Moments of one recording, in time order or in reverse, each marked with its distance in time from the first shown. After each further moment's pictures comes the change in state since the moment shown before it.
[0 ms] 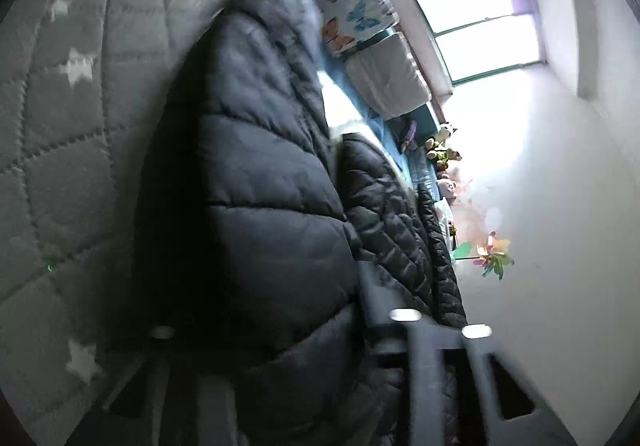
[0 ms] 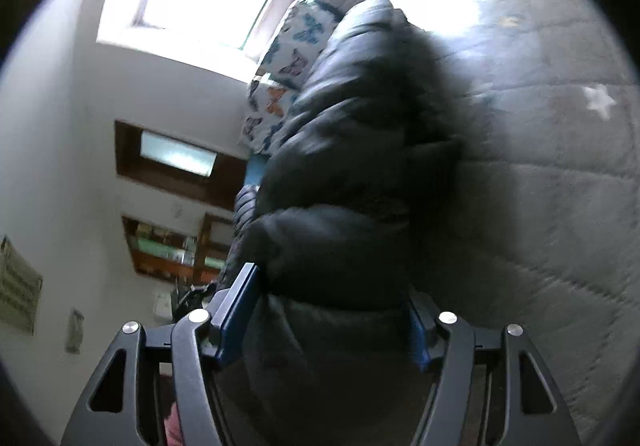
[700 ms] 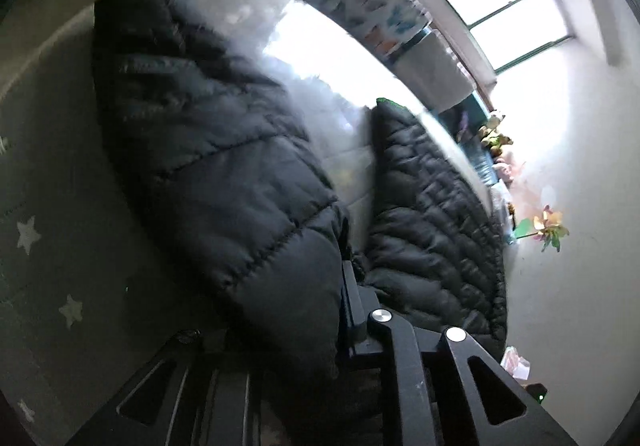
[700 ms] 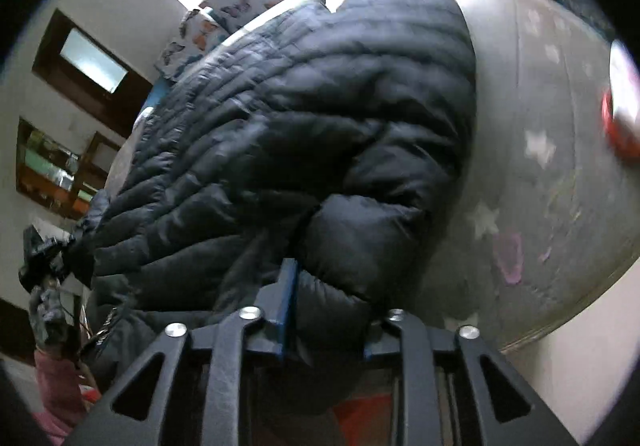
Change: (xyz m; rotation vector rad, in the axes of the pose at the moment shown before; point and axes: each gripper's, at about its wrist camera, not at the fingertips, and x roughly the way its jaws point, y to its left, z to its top) left arm -0.134 -0.014 -0.142 0.027 -0.007 0.256; right arm -0.062 -0.001 -0.124 -0.202 0.116 -0.491
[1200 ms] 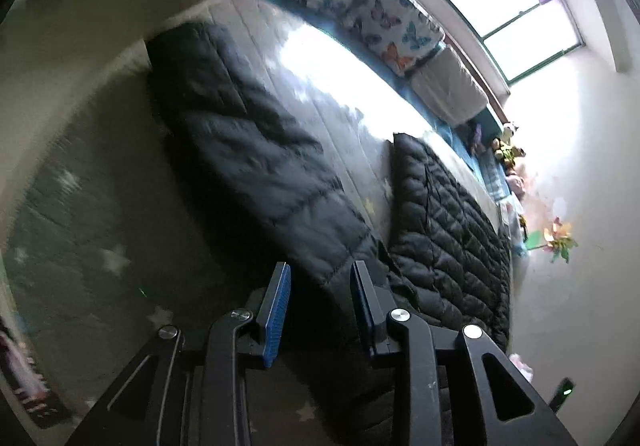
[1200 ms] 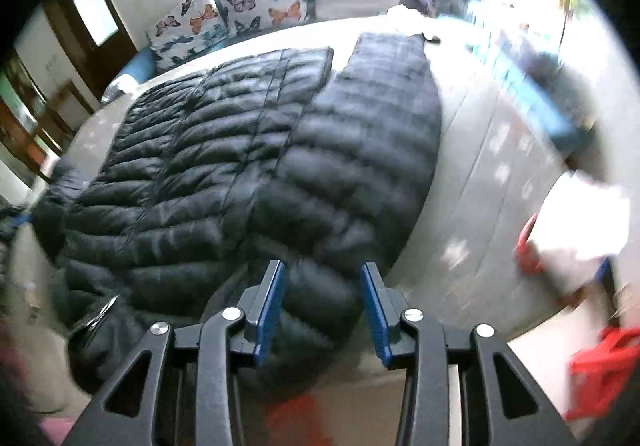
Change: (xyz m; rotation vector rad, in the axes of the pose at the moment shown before) left arm -0.109 0.051 0.041 0.007 -0.075 0.066; right arm -0.062 0.042 0.044 -0.287 -0.079 -0.286
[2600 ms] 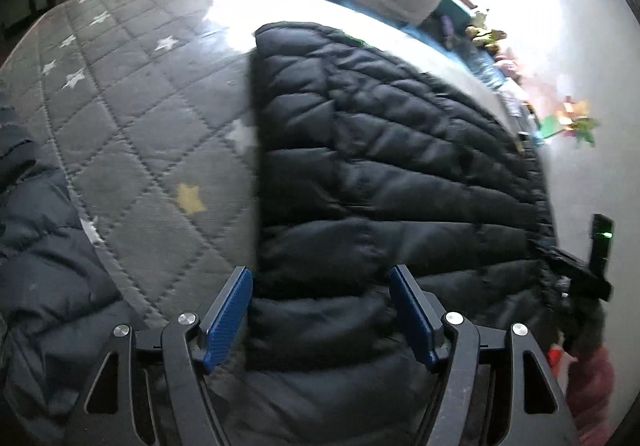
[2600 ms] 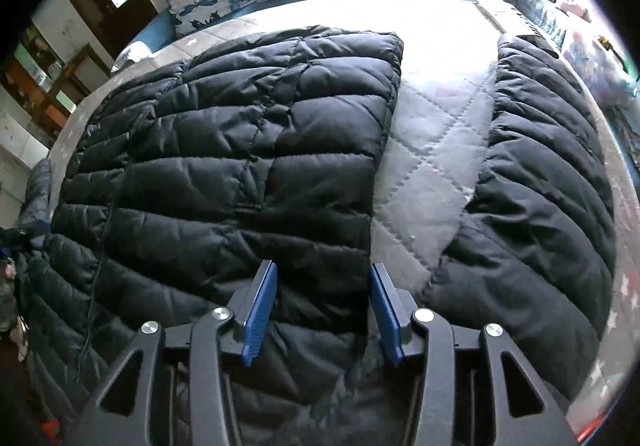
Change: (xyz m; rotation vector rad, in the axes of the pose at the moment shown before) left arm 0.222 -0.164 -0.003 0.342 0.244 0.062; right arm 0.168 0.010 0.131 -0.094 0.157 0.139
